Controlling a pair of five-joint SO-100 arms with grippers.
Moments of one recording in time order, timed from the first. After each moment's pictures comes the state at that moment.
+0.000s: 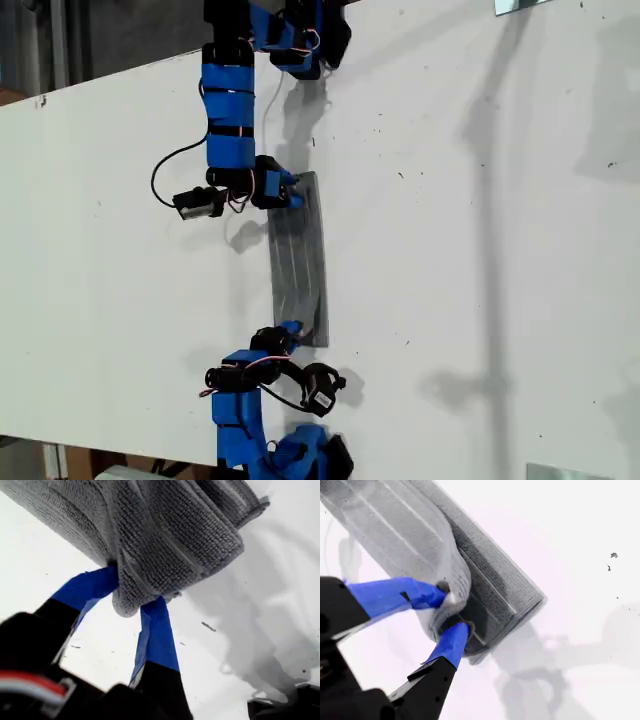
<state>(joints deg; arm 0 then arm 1) -12.7 96.7 101.5 81.3 -69.1 11.6 81.1 88.3 85.3 67.1</state>
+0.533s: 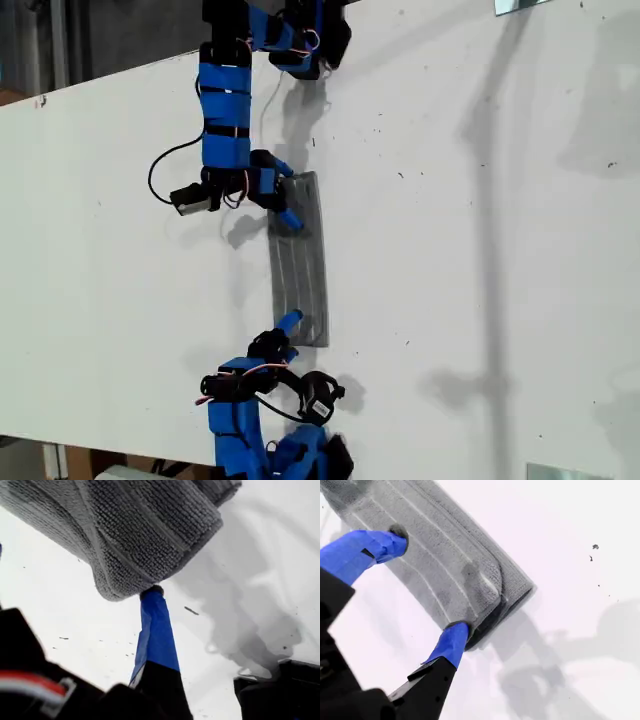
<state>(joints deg) -12.2 99.9 100.2 87.5 -70.0 14.4 81.1 88.9 89.8 65.3</state>
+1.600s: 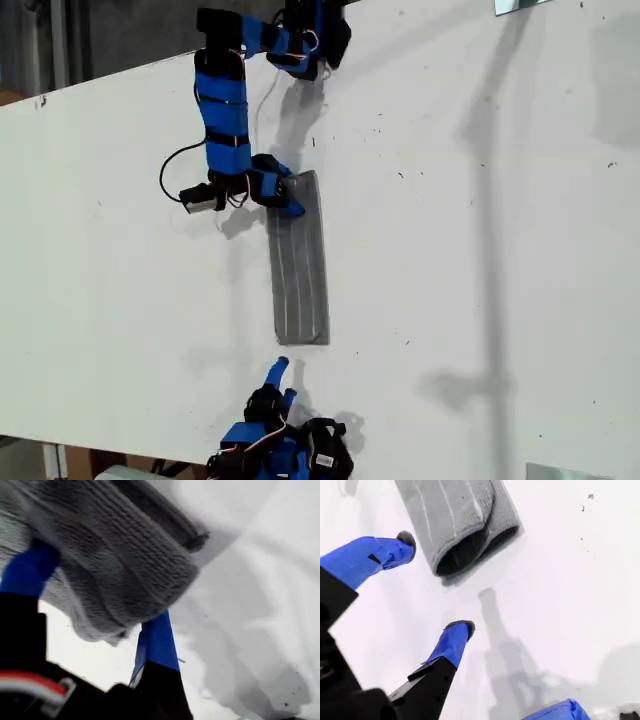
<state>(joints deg) -19.5 152.0 141.1 85.1 -78.9 19.2 75.7 102.5 74.2 61.8</state>
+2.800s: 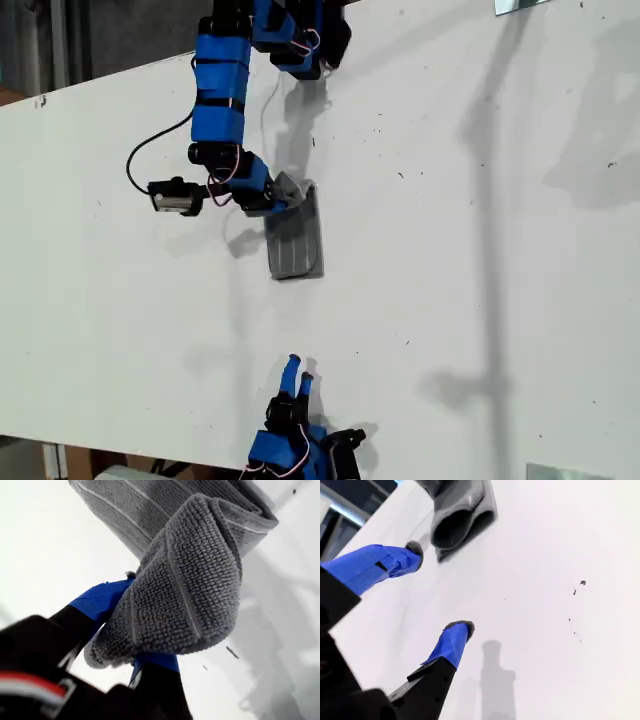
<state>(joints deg) -7.2 197.9 168.7 83.7 -91.1 11.4 88.8 83.9 77.7 64.1</state>
